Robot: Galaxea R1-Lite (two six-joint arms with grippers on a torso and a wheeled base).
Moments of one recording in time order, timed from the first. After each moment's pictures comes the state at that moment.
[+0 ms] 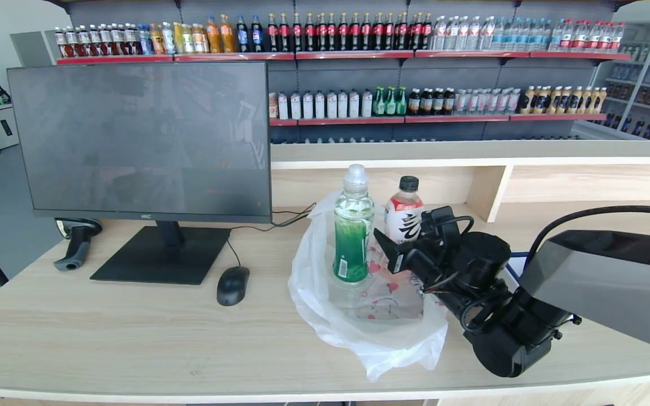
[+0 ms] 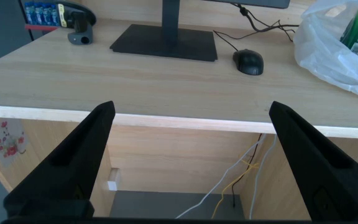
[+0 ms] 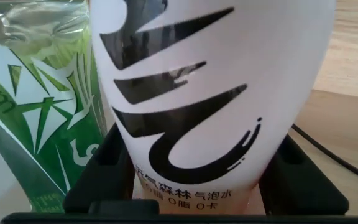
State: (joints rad) left arm 0.00 0.00 0.00 0.00 0.00 0.00; right arm 0.46 2.29 -0.82 -1.58 -0.03 -0.01
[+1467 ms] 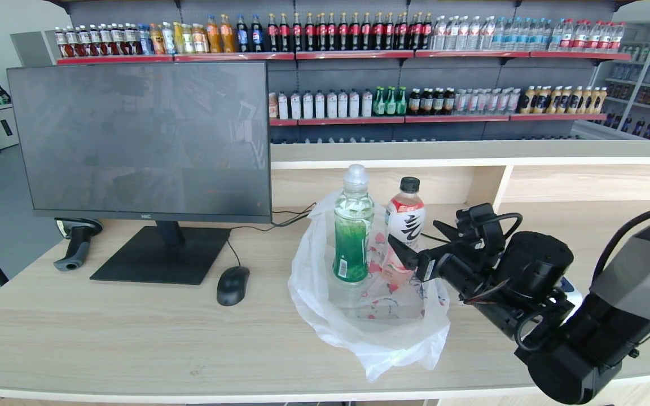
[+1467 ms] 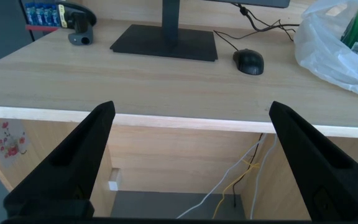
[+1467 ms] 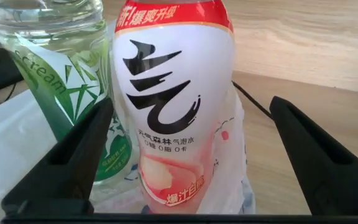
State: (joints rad) left arm 0.00 0.00 0.00 0.00 0.00 0.00; right arm 0.44 2.08 -0.57 -1.57 -0.03 -0.02
